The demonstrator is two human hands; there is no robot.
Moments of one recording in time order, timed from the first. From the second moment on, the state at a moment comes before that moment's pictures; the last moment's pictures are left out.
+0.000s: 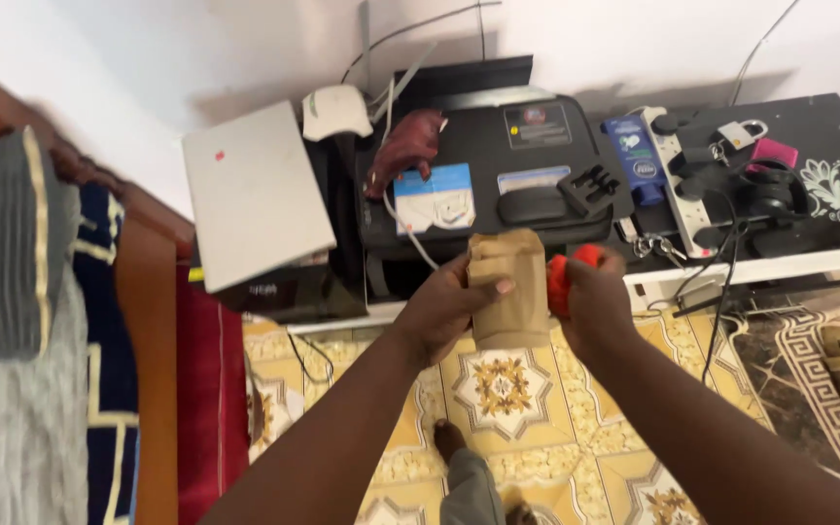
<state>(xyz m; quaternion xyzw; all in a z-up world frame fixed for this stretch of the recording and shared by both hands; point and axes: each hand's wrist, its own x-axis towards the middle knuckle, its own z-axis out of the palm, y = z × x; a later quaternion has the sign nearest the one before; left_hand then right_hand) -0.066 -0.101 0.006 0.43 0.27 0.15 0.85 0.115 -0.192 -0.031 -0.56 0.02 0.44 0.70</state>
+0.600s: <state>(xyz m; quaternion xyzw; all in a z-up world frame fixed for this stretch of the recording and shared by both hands) -0.028 -0.131 -0.027 0.39 0.29 0.20 0.85 0.109 -0.243 0.019 -0.76 -0.33 0.38 0.41</state>
